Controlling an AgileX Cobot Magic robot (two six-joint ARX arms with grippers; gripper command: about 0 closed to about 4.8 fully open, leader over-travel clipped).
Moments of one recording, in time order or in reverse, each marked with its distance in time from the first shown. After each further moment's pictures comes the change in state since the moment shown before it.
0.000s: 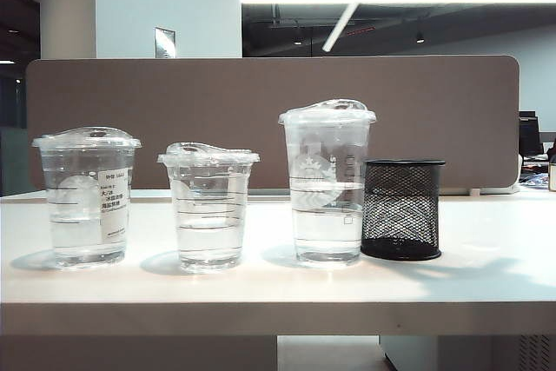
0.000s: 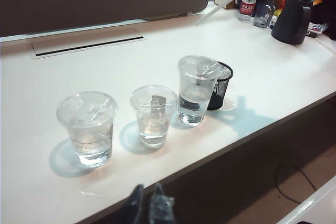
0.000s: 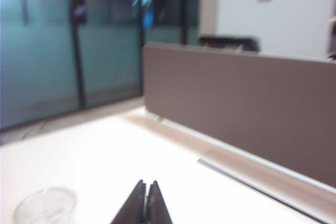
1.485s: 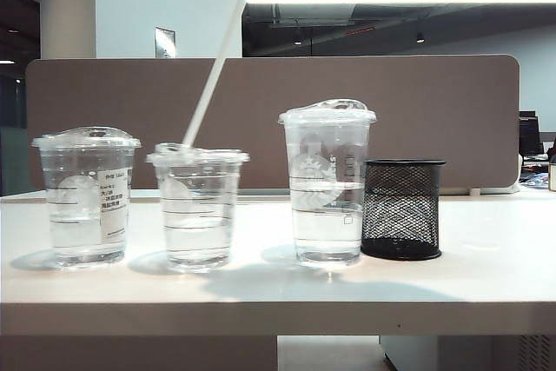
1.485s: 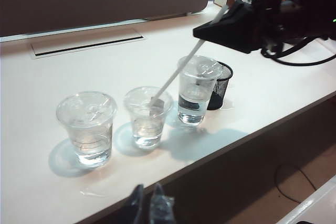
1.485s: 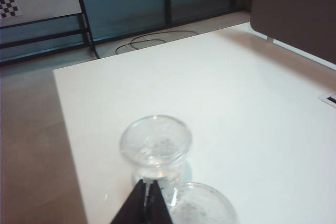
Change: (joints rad) left arm 0.000 0.000 0.000 0.000 0.001 0.000; right arm 0.379 0.346 0.167 -0.181 0.079 -0.080
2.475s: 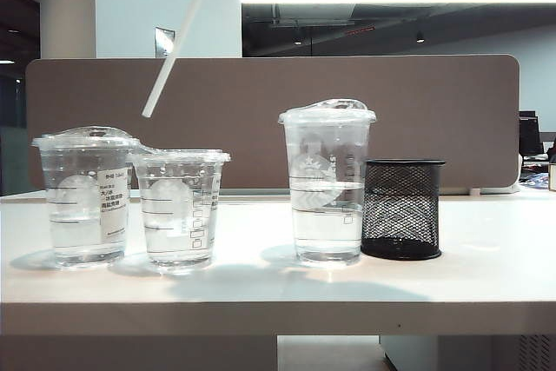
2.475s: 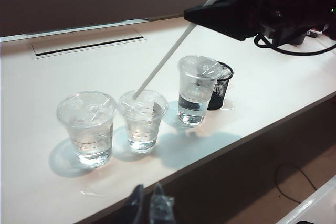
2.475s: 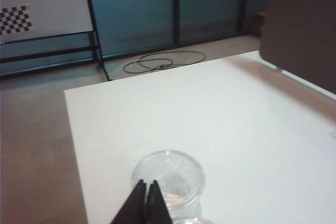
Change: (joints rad) left arm 0.000 0.000 0.000 0.000 0.000 0.000; right arm 0.046 0.038 0.084 0.036 0.000 0.000
